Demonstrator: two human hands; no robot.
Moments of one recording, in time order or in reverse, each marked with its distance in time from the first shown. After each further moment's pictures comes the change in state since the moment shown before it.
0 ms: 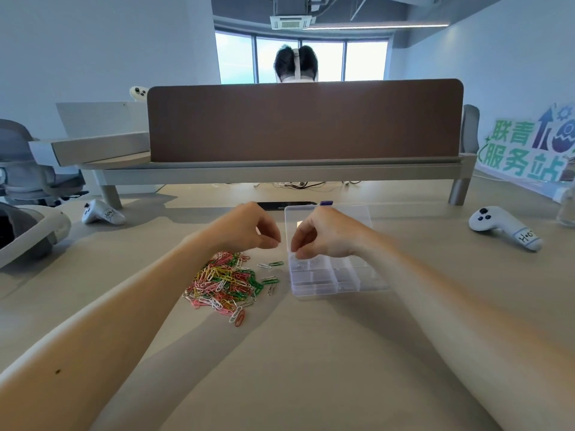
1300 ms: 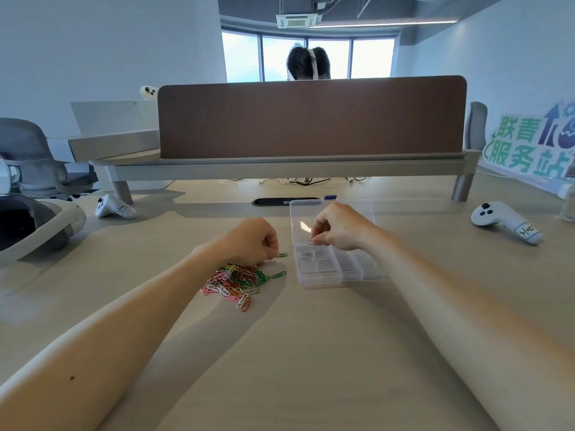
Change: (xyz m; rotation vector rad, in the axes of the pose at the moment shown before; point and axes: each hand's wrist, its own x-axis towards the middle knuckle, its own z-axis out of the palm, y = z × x) left_hand -0.022 0.005 0.022 0.112 -0.058 -0.120; right_hand 0.002 0.023 0.008 -0.070 0.119 0.070
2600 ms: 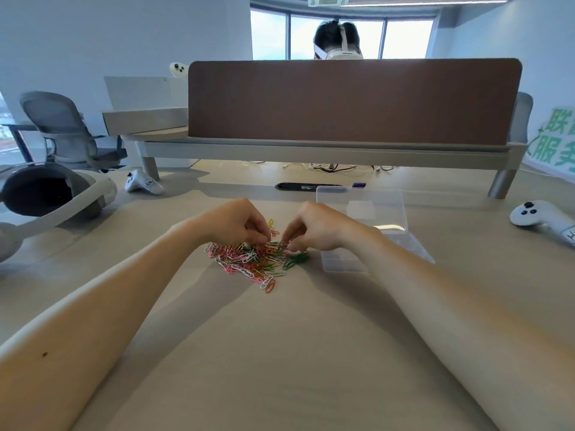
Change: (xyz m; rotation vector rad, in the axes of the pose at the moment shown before) left_hand -0.034 -0.053 -0.023 -0.117 -0.048 0.001; right_hand 0.016 -0.062 0.038 -0.047 -0.209 -0.183
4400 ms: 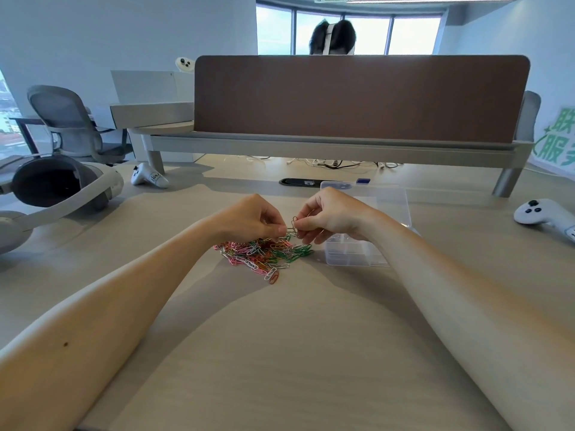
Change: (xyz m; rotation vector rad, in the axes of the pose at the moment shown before) left_hand -0.004 0.016 0.016 -0.210 0.101 0.024; right_hand -0.011 0.006 -0.009 0.540 0.019 0.164
